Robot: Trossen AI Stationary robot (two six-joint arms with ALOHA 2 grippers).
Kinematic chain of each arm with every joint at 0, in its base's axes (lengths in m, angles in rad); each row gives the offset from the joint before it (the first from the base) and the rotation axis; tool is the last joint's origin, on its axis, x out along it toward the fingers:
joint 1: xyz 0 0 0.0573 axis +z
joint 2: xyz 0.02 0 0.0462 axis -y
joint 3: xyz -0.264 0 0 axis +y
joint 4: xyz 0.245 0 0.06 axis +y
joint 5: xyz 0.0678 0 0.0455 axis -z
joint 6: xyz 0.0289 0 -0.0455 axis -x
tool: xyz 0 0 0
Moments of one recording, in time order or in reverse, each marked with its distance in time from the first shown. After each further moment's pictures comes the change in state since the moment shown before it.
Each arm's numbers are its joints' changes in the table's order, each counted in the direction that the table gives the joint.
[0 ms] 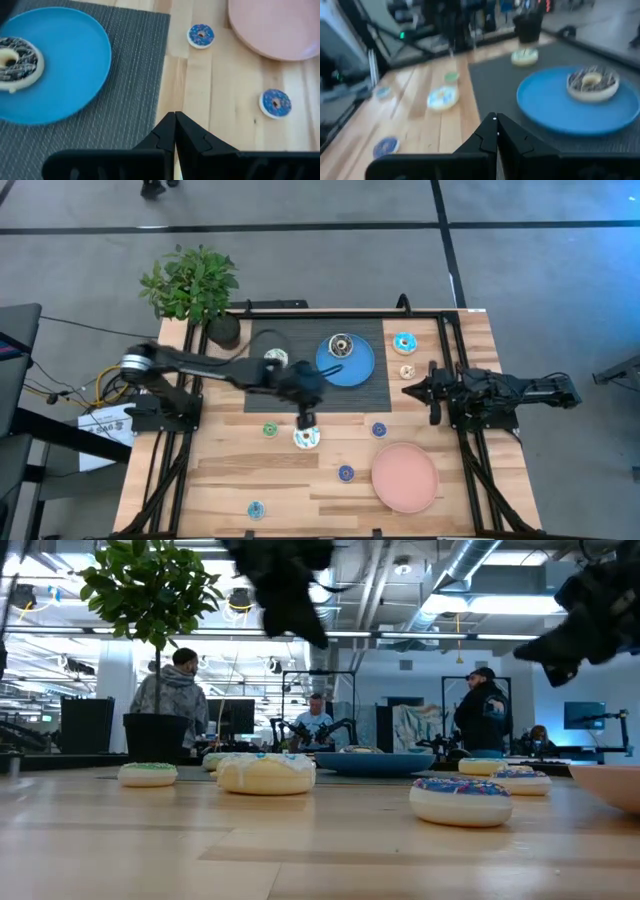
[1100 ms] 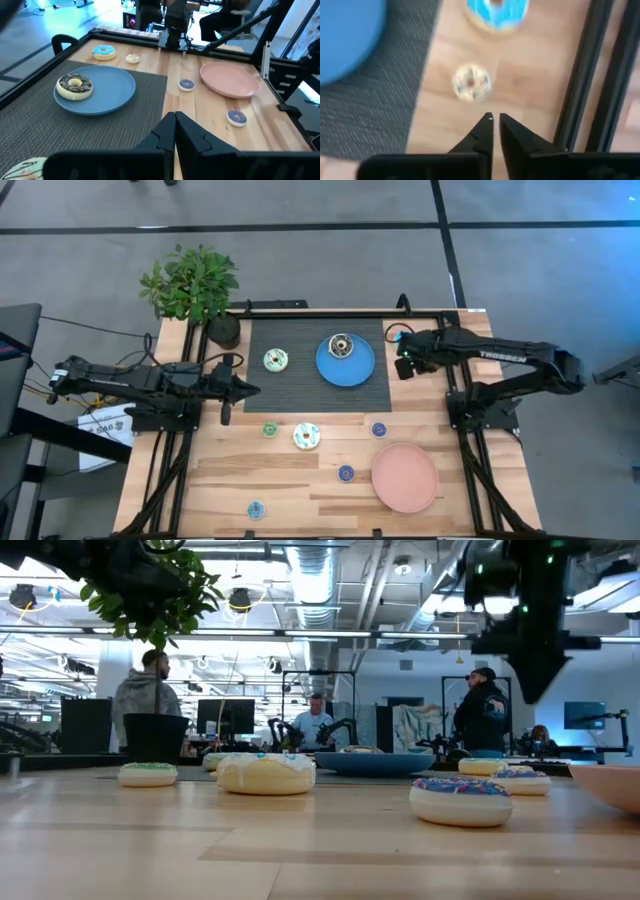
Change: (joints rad) left arm -0.047 1.062 0.790 -0.291 -0.088 0.002; right arm -0.433 -1.161 -0.770 0.900 0.097 -0.671
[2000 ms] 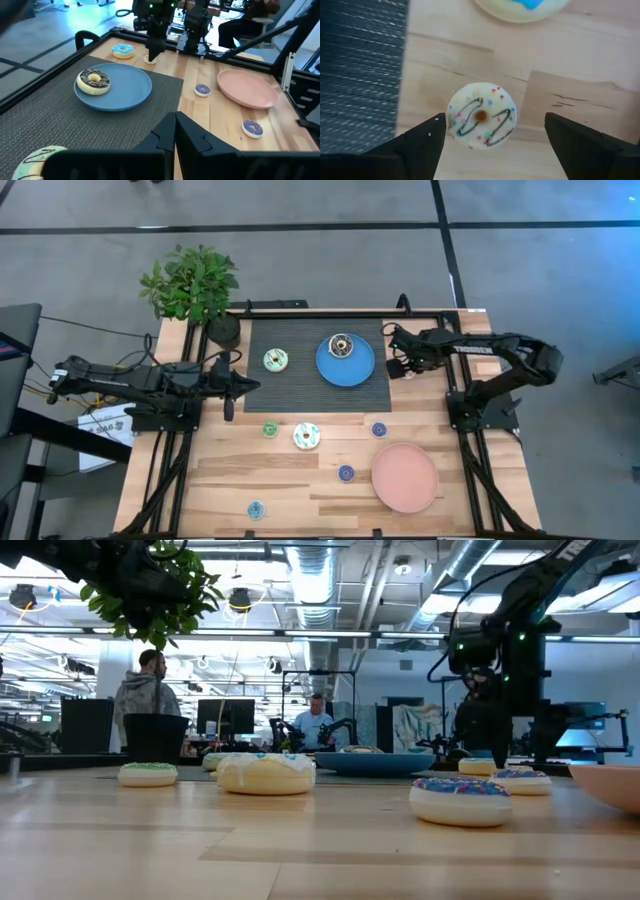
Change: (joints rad) left arm 0.000 -0.001 0.000 0.005 -0.098 0.066; right arm -0.208 -0.229 0.206 -0.436 -0.137 0.149
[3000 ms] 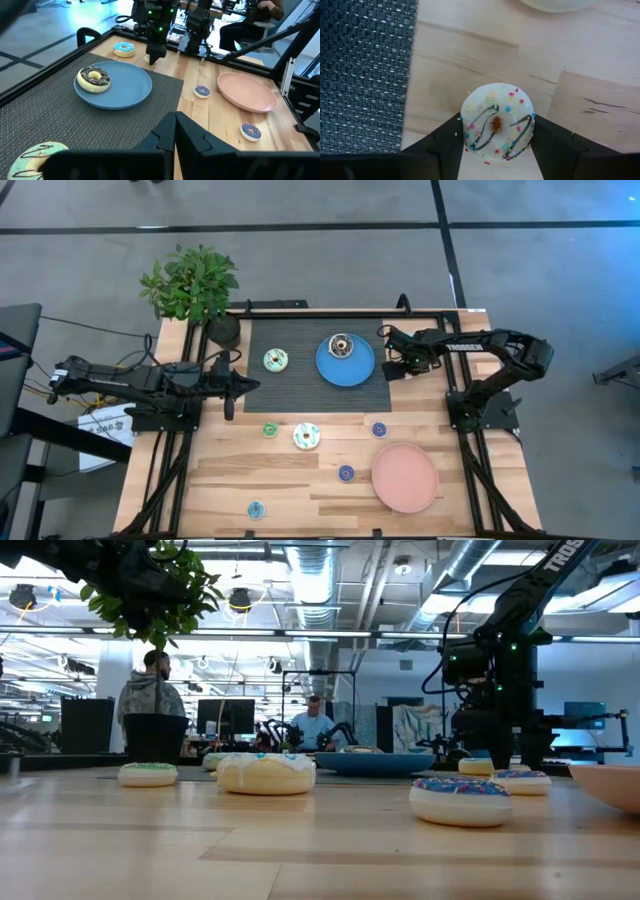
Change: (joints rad) left arm 0.000 0.000 0.000 0.002 -0.007 0.036; right arm -0.008 -0.080 -0.003 -0.056 -0.055 0.027
